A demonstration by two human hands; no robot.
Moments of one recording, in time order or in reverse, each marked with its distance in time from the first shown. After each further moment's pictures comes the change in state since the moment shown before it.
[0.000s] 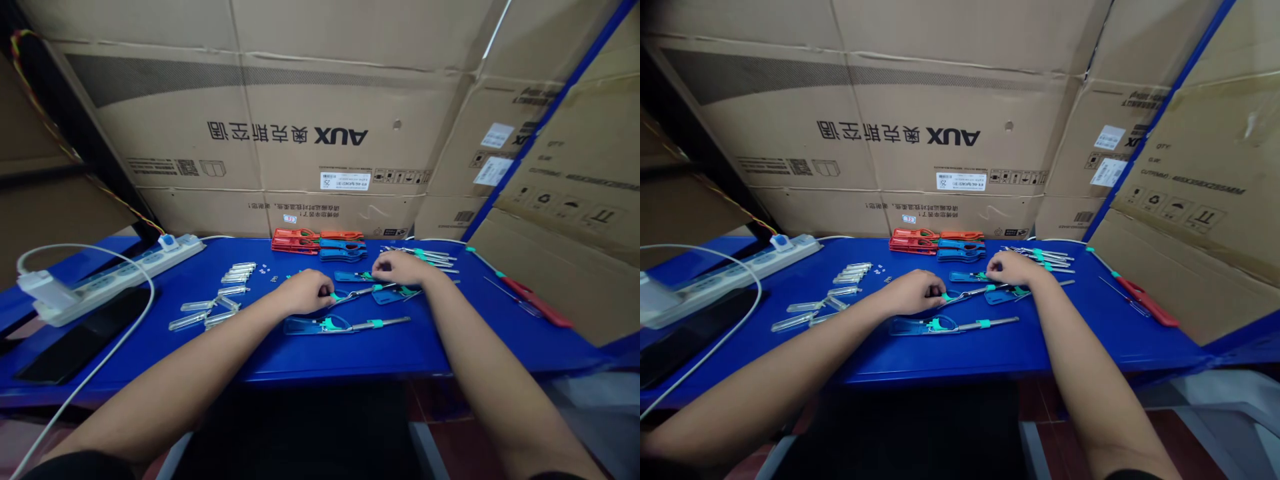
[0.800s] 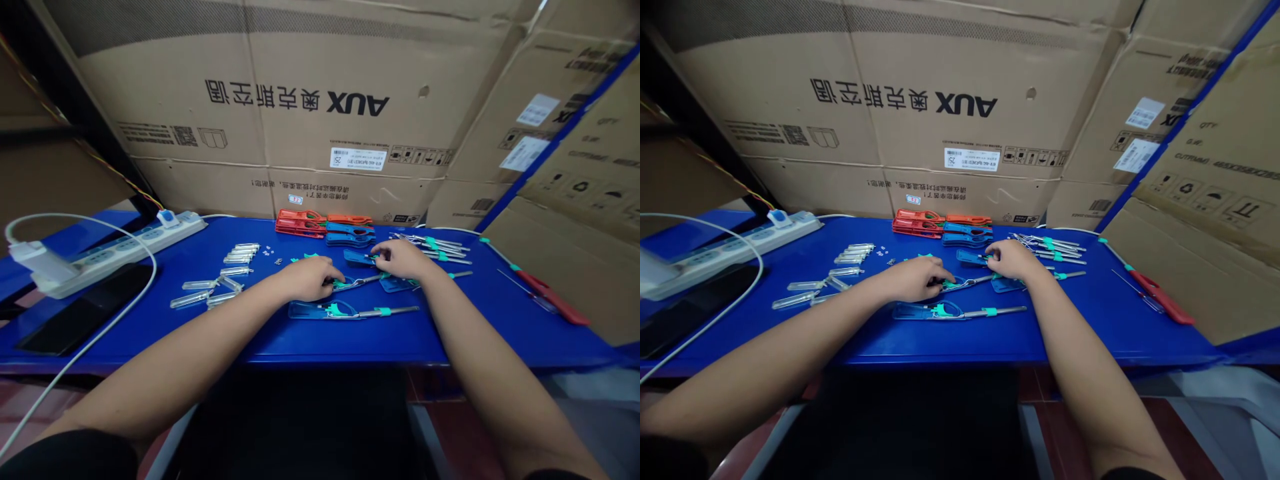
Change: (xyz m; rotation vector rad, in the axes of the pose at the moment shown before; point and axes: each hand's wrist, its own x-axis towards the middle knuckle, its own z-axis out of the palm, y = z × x) left_hand -0.002 -0.008 0.004 0.065 -0.043 0.166; right_hand 0.008 -0.021 0.021 0.037 0.081 0.117
